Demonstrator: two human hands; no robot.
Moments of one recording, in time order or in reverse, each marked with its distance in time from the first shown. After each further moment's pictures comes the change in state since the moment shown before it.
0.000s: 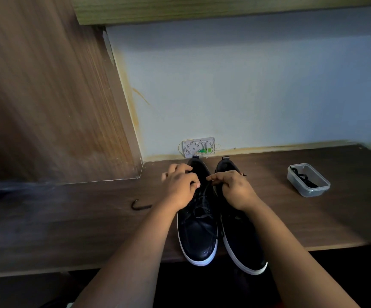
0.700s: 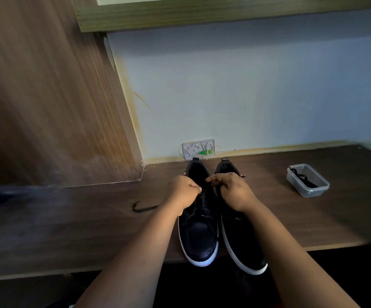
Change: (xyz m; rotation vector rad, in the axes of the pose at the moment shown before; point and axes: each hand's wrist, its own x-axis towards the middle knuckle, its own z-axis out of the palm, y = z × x) left_hand -0.007 0.022 -0.007 -0.626 -0.088 -0.423; right_hand -0.004 -0.007 0.000 -0.003 -0.026 0.083
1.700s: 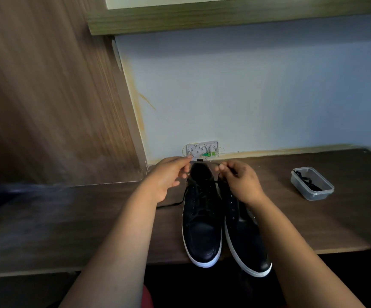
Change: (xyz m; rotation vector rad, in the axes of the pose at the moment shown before) left_hand -0.019 0.037 -0.069 -0.432 -0.129 -0.018; right_hand -0.004 -0.038 -0.019 0.231 0.247 0.028
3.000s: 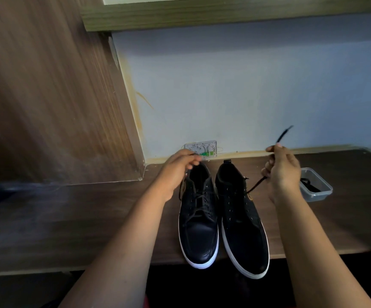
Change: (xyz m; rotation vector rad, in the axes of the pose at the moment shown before) left_hand 0.012 -0.005 0.021 -0.043 -0.015 0.236; right_hand 0.013 0.012 -0.054 0.799 0.517 0.287
